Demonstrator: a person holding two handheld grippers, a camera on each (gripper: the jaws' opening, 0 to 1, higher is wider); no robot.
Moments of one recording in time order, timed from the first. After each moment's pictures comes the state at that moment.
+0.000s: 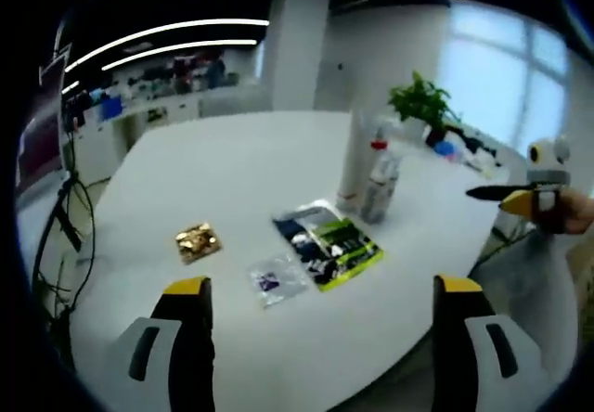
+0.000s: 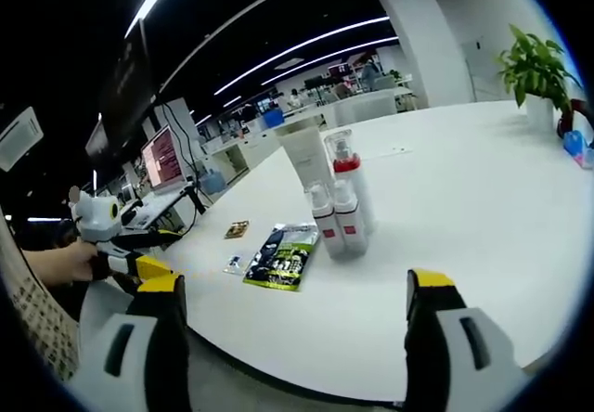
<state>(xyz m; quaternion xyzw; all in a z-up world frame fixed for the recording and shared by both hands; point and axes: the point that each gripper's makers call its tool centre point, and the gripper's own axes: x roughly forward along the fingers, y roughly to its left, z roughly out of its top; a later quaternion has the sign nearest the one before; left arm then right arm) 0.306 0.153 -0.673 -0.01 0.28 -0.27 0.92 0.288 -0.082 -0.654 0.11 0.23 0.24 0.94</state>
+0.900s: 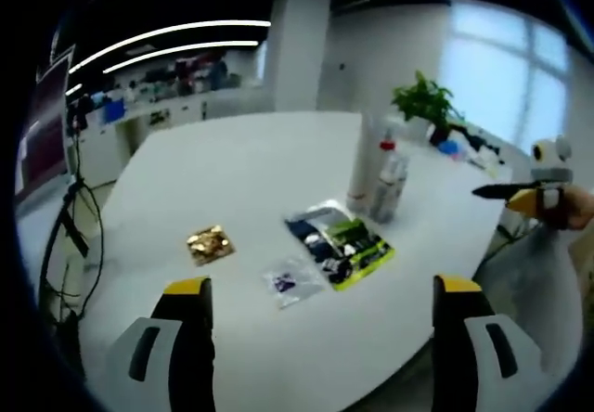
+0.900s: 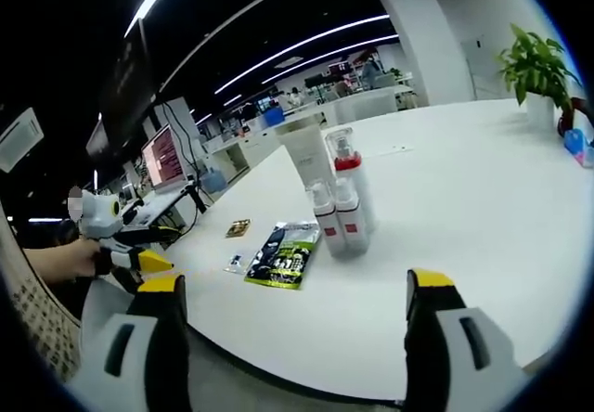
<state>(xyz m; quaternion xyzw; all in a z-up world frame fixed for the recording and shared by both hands) 0.325 0.167 -0.668 0.02 0.28 -0.27 0.92 0.287 -0.080 -0.655 0.12 0.23 0.24 0.94</state>
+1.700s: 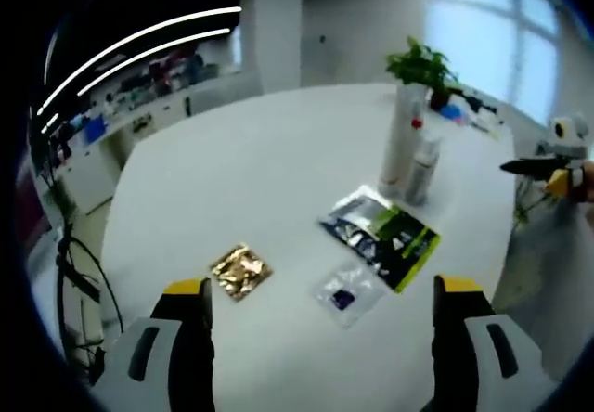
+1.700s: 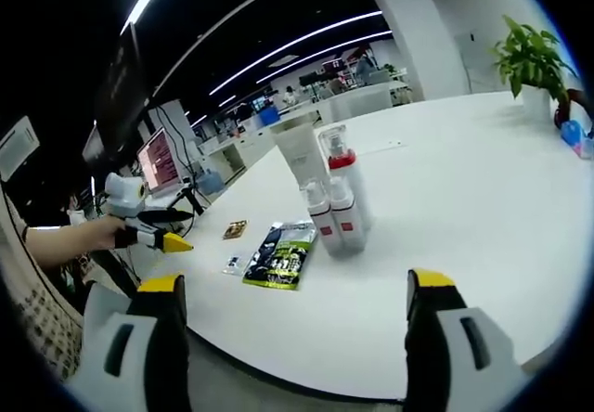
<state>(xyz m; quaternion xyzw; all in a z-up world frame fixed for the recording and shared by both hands) 0.392 0.193 -0.687 0.10 0.32 -0.30 0.89 0.292 -0.087 -0.659 0.13 0.24 0.23 0.93</state>
